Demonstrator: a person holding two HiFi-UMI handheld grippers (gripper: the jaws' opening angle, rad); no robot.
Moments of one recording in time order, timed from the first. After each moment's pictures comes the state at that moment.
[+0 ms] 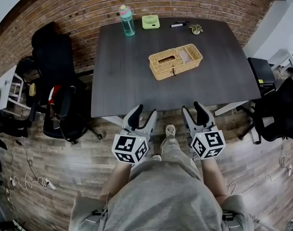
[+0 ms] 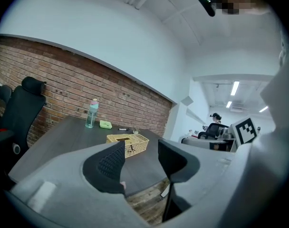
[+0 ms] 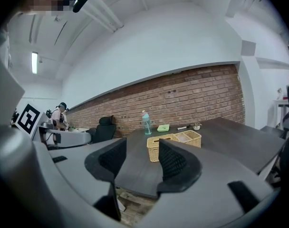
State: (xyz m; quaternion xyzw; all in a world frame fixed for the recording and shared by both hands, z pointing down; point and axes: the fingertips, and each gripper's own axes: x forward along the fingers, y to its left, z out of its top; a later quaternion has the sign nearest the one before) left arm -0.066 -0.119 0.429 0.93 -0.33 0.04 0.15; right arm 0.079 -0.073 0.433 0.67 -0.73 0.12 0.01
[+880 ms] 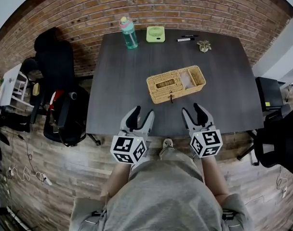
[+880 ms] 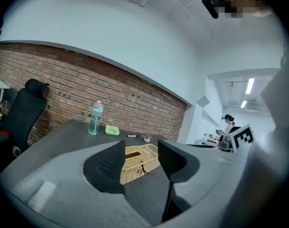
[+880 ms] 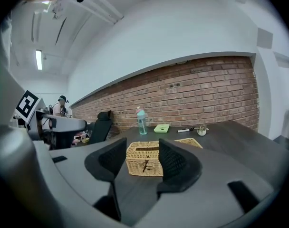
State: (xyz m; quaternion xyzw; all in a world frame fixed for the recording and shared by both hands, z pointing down) left arm 0.009 -0.233 0.421 0.91 -0.40 0.03 0.15; right arm 0.174 -0.203 0.451 0.63 -0.77 0.12 0.04
